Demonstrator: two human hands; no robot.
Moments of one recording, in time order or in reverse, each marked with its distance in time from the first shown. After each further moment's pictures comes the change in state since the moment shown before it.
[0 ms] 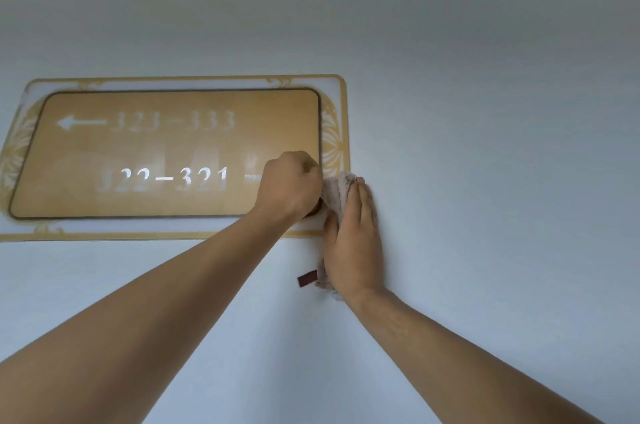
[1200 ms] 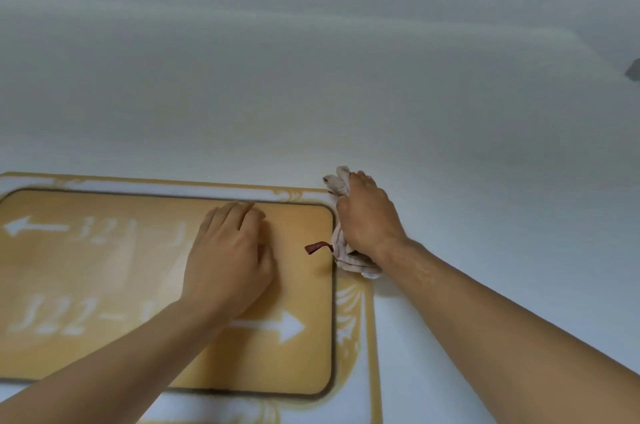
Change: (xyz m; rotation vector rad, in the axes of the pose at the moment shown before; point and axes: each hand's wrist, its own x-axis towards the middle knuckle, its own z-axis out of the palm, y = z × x) left_hand 0.108 -0.063 -0.036 0.572 0.424 0.393; right_hand 0.239 -0.047 -0.013 -0.209 -0.130 -0.180
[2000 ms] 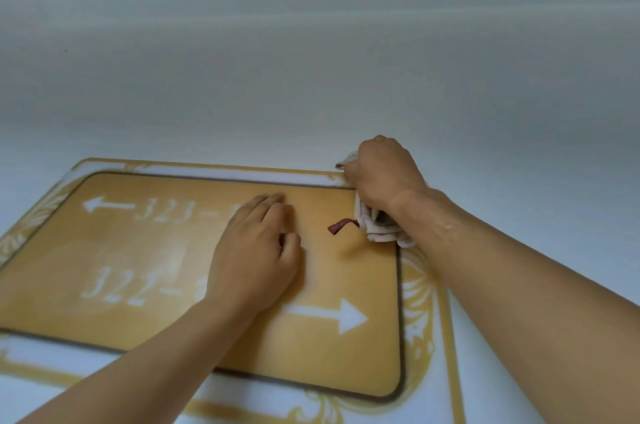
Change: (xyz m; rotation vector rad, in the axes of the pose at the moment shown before) left_hand -0.016 -0.037 0.012 -0.109 0.086 -0.066; right_hand 0.039 -0.056 0.022 -0.199 0.076 -0.193
